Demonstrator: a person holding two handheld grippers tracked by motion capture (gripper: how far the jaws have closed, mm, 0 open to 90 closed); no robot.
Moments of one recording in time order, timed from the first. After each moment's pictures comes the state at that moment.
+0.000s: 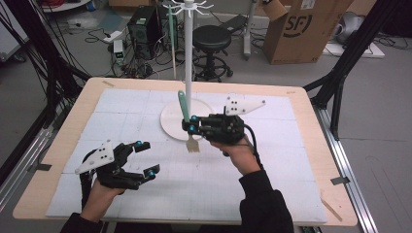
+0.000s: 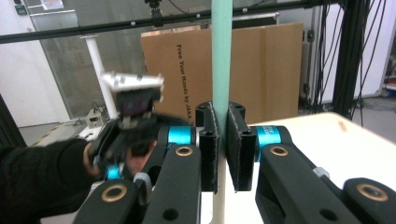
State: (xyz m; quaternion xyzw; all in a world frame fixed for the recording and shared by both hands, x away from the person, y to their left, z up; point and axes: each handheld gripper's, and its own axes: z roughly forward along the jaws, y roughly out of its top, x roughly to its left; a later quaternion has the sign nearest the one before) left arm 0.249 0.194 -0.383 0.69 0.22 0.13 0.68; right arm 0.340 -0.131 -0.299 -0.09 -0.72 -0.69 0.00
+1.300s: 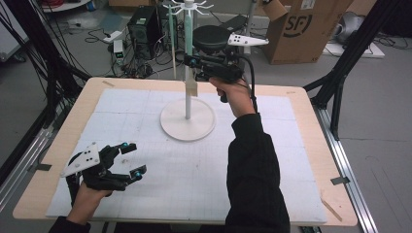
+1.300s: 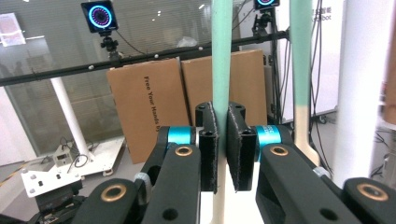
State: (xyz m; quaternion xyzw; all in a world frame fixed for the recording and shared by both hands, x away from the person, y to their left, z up) left arm 0.247 0.225 -0.389 0.69 0.23 0.15 0.67; right arm 0.444 -0.129 -0.222 -0.15 -0.69 -0.71 -0.02
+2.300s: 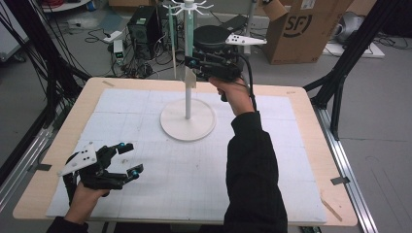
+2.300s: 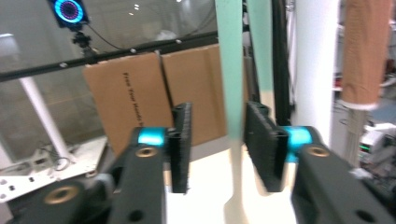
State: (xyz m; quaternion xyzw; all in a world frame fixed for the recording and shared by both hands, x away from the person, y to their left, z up) left arm 0.248 0.233 -0.393 0.69 0.24 0.15 0.66; right arm 0.452 -0.129 -0.228 -0.19 -0.70 -0.69 -0.05
